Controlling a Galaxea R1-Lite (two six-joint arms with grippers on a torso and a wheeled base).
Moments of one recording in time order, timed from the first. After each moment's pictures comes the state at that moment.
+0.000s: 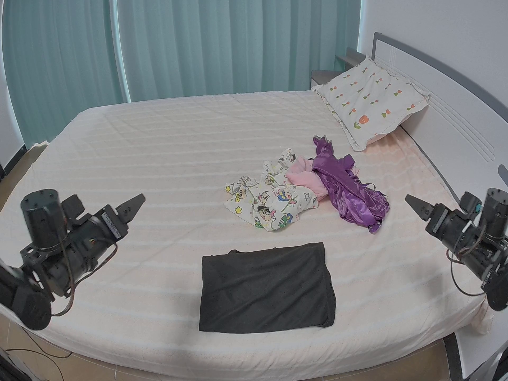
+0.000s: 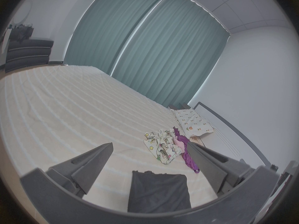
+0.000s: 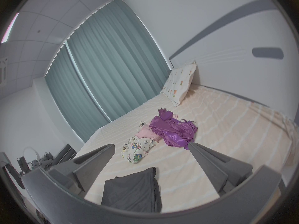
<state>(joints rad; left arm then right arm) -0.23 1.61 -0.36 -1.08 0.08 -0.58 0.16 1.64 -0.30 -1.19 -0.01 0.50</state>
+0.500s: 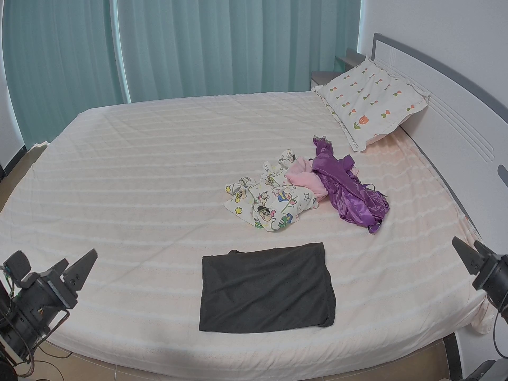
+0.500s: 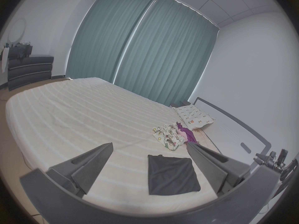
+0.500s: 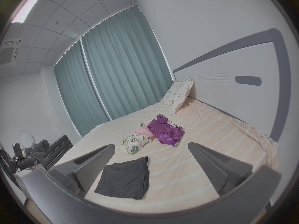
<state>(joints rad) -0.23 1.04 -0.05 -0.81 0.11 -0.45 0.15 1.02 -0.03 -0.90 -0.04 0.36</state>
